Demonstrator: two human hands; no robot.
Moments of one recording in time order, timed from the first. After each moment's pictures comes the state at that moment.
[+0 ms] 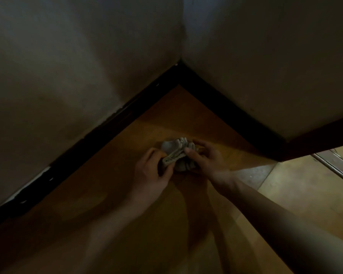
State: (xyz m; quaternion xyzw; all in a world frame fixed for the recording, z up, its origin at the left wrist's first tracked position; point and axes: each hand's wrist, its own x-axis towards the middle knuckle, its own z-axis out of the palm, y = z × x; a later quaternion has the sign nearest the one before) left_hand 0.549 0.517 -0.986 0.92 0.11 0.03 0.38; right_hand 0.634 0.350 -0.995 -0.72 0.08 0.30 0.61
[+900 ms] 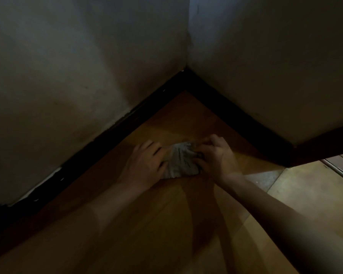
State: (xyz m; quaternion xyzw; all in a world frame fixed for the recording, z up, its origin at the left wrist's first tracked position) left_hand 0.574 0.560 -0.991 0.99 -0.09 0.06 0.11; right_hand 0.658 0.336 -1.006 -0.92 -0.30 0.03 0.26
